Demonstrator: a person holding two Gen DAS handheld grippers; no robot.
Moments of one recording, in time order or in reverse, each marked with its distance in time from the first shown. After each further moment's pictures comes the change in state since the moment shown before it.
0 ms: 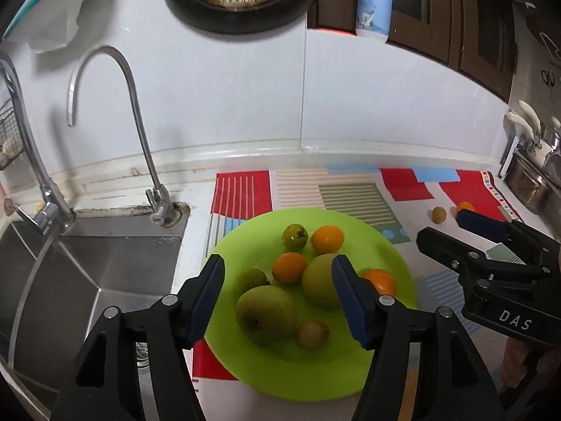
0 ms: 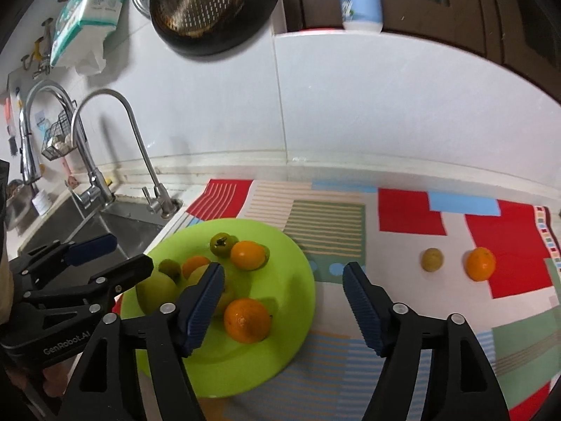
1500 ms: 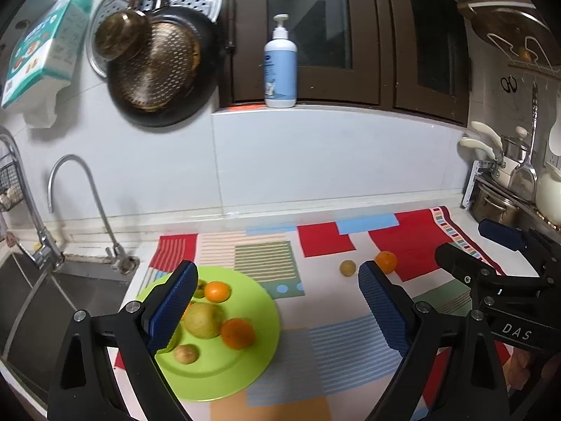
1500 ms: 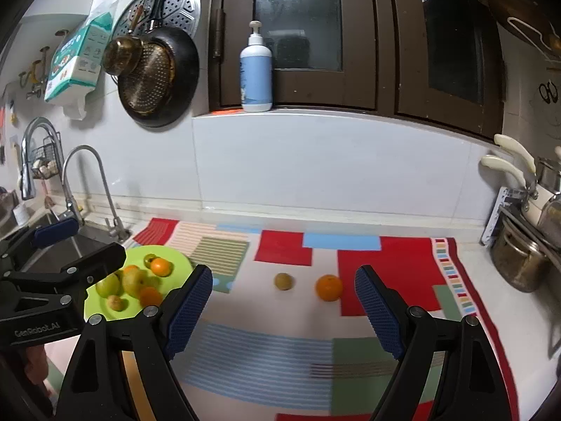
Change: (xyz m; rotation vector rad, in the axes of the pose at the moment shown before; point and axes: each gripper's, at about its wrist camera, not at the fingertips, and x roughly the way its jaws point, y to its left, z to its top) left arm -0.063 -0.148 0.024 0.050 -0.203 -0.020; right arm -0.133 -0.118 -0.006 -0.025 -0.172 -0.166
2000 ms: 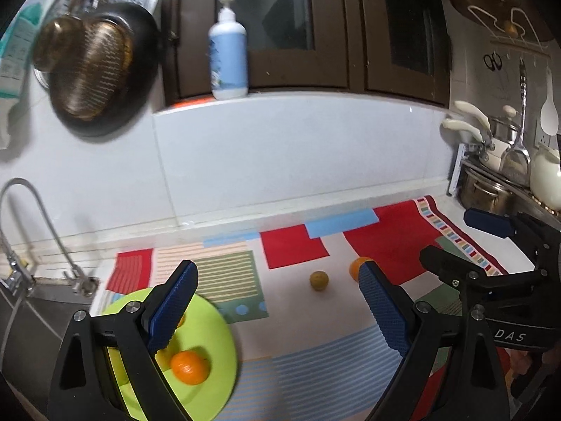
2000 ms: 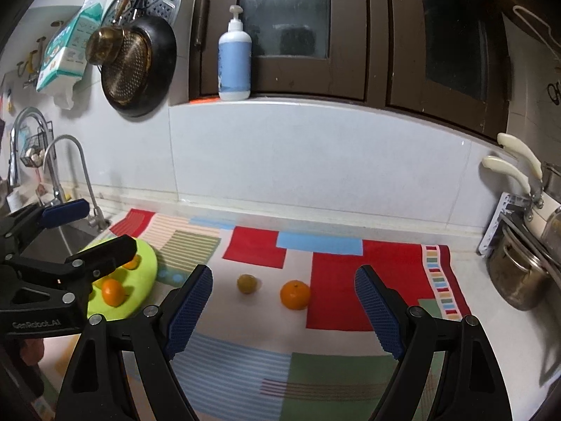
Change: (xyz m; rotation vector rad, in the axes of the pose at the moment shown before) left arm 0.058 -0.041 0.012 0.072 0.031 -0.088; right arm 0.038 -0.045 0.001 -0.046 0.029 0.004
